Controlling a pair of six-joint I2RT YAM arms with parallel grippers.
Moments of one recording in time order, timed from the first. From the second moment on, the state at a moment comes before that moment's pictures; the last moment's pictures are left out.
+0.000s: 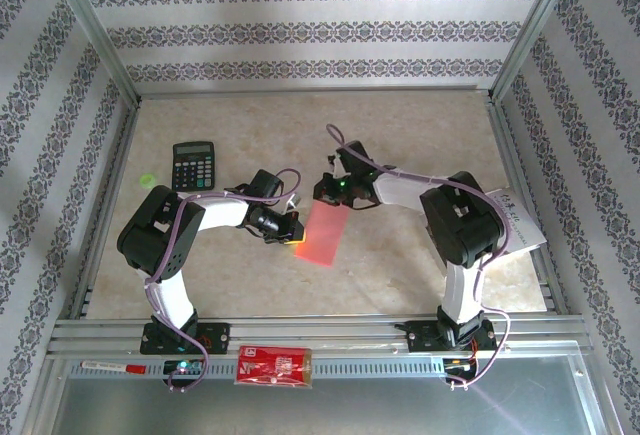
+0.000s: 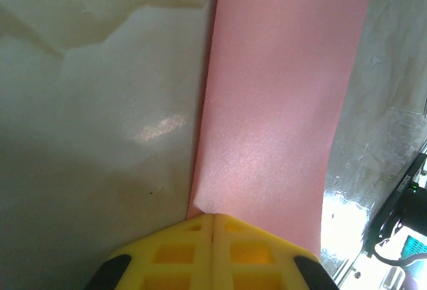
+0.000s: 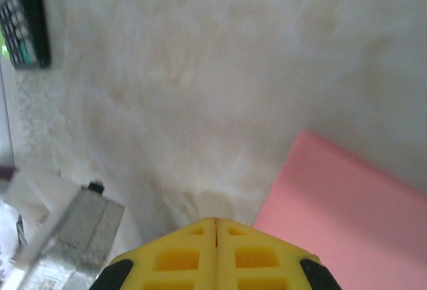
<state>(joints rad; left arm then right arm) -0.47 1.81 0.86 -0.27 0.66 -0.49 0.55 1.91 1.11 -0.11 -0.50 0.76</state>
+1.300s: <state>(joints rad) -0.47 1.81 0.86 -0.28 0.65 -0.48 0.43 2.12 1.31 -0.20 -0.56 0.80</state>
